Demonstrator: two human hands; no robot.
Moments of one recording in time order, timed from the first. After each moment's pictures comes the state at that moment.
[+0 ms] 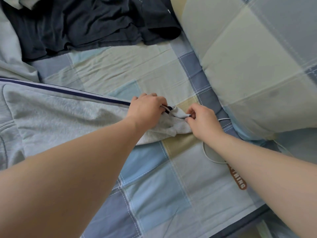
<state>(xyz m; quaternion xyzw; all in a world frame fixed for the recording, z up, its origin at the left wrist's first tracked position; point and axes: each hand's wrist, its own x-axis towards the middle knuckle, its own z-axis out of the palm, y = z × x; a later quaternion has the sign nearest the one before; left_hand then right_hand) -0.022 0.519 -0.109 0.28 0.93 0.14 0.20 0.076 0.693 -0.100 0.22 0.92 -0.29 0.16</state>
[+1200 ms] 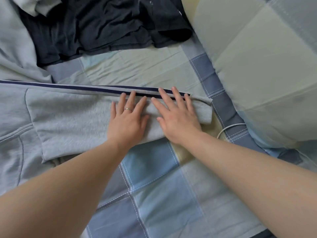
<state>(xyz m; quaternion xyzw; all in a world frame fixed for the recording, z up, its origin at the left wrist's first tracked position) -0.006 0.440 -0.134 0.19 0.97 0.09 0.15 0.038 0.621 -0.113 -0.04 0.99 -0.09 0.13</state>
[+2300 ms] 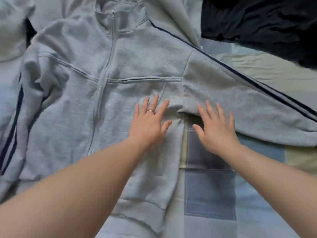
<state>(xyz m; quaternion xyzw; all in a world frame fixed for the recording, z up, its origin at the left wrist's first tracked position) 0.089 0.126 -0.089 0.01 0.97 0.12 0.18 0.067 0.353 -0.079 -0.10 0.96 -0.05 0.25</state>
